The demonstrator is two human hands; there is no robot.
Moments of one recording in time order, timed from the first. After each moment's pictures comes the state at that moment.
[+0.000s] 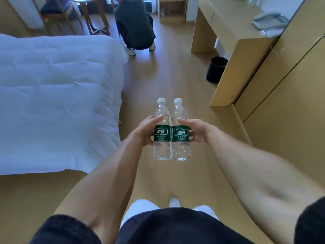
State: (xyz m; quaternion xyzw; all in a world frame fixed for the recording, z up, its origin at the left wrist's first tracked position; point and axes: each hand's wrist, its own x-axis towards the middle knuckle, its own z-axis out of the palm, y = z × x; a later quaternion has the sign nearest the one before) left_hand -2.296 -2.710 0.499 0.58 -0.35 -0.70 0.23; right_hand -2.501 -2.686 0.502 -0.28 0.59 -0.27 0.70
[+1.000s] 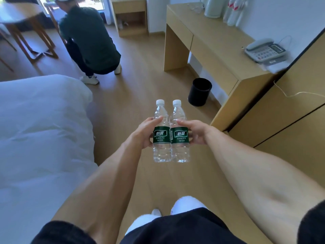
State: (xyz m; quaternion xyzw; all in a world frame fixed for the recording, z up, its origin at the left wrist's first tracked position) left_hand -2.371 -3.266 0.482 0.52 -0.41 -0.73 0.14; right_hand -2.564 -3.188 0.499 -0.19 0.65 -0.34 0.65
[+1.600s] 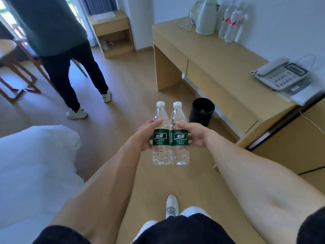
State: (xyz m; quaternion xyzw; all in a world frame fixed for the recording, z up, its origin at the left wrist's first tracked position) left_hand -2.514 -3.582 0.486 0.50 -0.46 -0.73 0.10; right_hand -2.696 -3.479 0.490 -0.16 0.63 -0.41 0.64
